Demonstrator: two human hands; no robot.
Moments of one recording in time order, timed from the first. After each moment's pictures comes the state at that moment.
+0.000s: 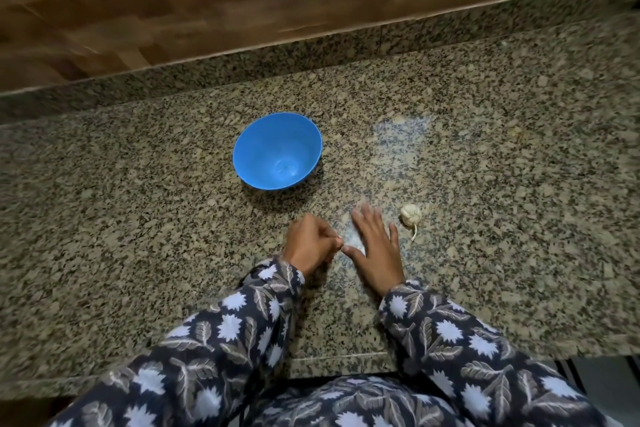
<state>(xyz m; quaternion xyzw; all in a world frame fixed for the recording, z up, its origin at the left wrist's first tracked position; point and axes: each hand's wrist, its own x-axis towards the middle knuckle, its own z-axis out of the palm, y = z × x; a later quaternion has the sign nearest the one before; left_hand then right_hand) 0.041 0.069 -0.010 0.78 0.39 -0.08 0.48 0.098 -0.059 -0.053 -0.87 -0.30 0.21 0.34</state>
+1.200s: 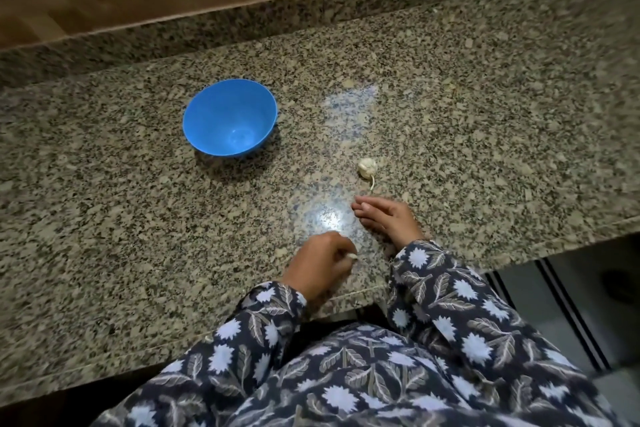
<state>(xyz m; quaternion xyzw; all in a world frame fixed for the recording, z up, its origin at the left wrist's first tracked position) -0.012 -0.012 -0.020 0.92 0.08 -0.09 0.37 0.093 -0.135 -0.030 -0.64 0.01 0.34 0.69</state>
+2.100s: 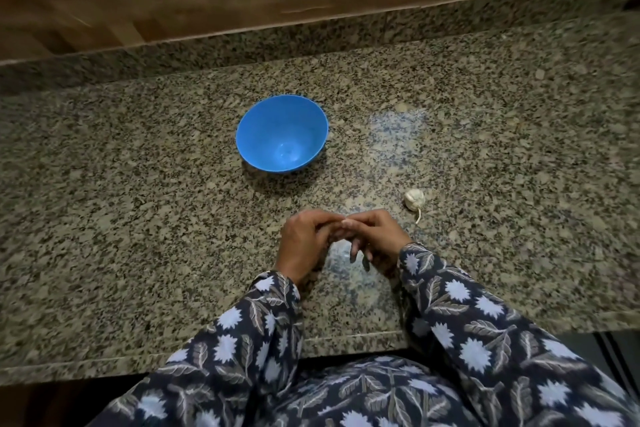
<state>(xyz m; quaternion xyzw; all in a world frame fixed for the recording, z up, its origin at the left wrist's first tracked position) 0.009 0.068 -0.022 0.89 0.20 0.14 0.39 0.110 -0.056 -0.028 -0.65 -0.18 0.48 0.56</state>
